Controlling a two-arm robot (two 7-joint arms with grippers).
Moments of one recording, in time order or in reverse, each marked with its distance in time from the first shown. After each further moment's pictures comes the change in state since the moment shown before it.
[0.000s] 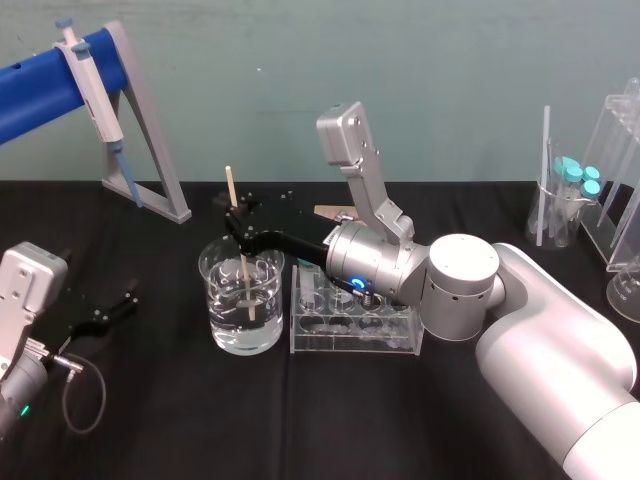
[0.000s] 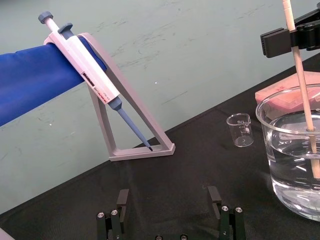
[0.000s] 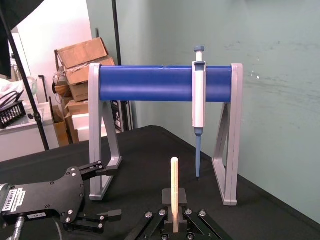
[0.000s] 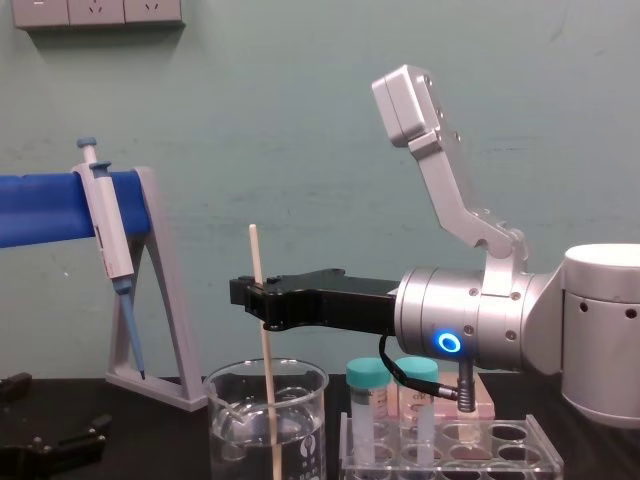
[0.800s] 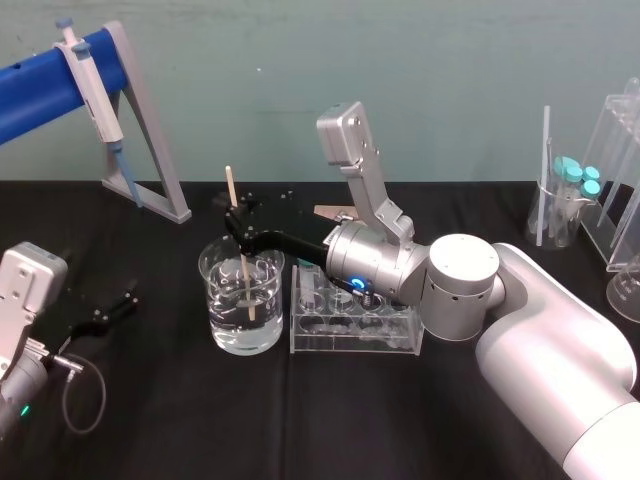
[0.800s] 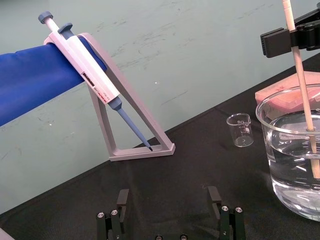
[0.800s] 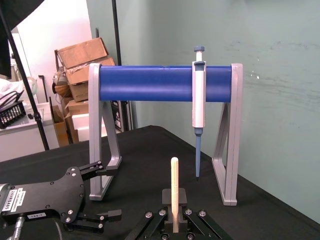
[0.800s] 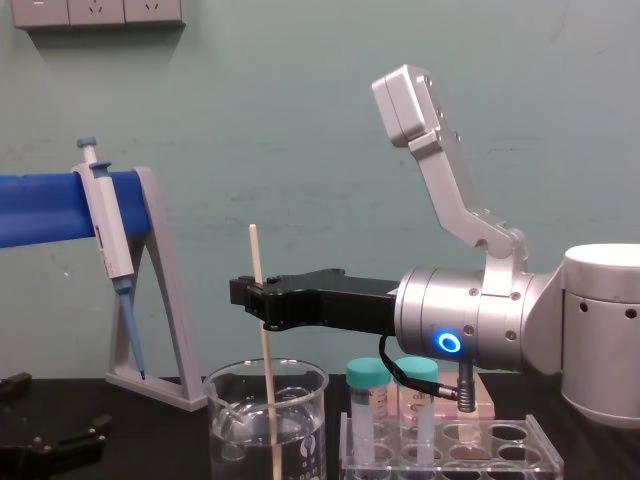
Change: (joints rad) left arm 0.000 0.000 0.000 0.000 0.000 0.000 0.000; right arm 0.000 0.000 0.000 0.000 0.000 0.000 0.000
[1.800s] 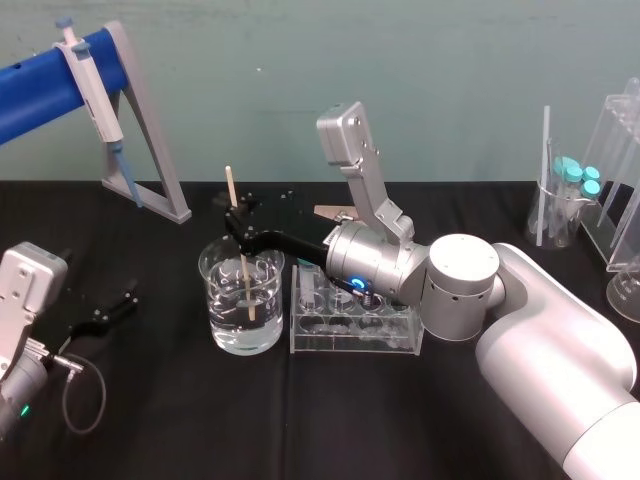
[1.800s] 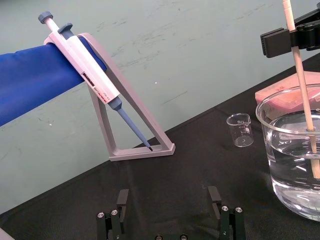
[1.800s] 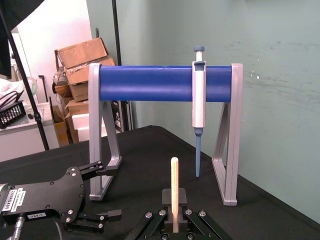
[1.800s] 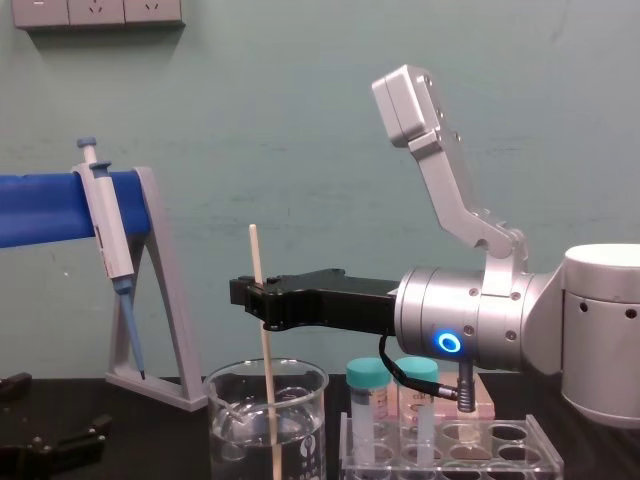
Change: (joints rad) left arm 0.000 0.000 0.000 0.000 0.000 0.000 0.000; right arm 0.000 0.000 0.000 0.000 0.000 0.000 0.000
